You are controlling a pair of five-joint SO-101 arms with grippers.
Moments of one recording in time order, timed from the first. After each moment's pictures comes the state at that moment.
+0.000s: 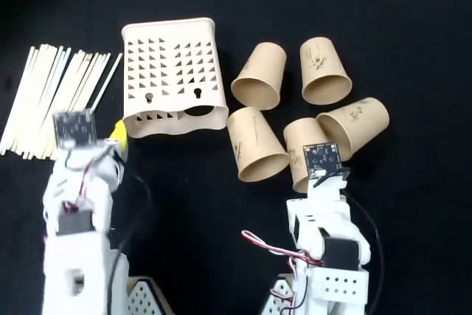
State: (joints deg) left arm -14.7 -69.3 83.4 22.5 -5.1; right arm 5.7 -103.1 96.7 73.6 12.3
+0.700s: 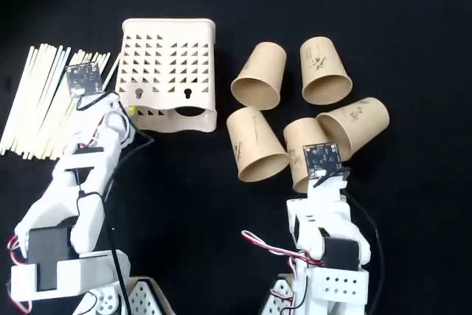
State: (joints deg) left arm -12.2 -9.5 58.7 -4.4 3.6; right arm 5.7 -103.1 96.7 73.6 12.3
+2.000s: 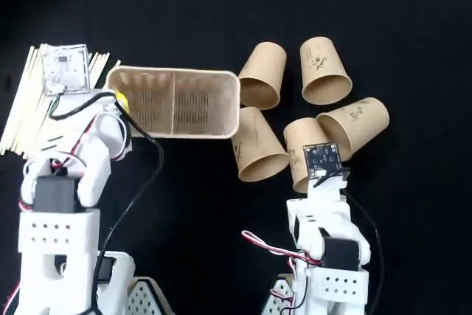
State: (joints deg) left arm -4.0 -58.4 41.8 54.6 4.9; right arm 5.7 -103.1 96.7 73.6 12.3
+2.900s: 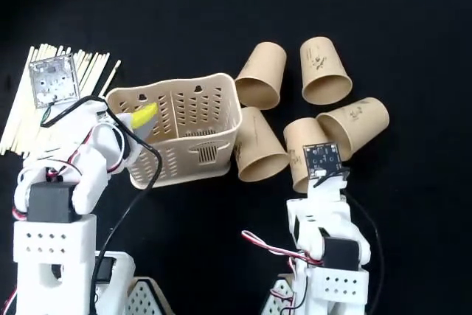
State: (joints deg) left arm -4.1 -60.1 40.2 66.5 12.4; right arm 5.7 -103.1 96.7 73.6 12.3
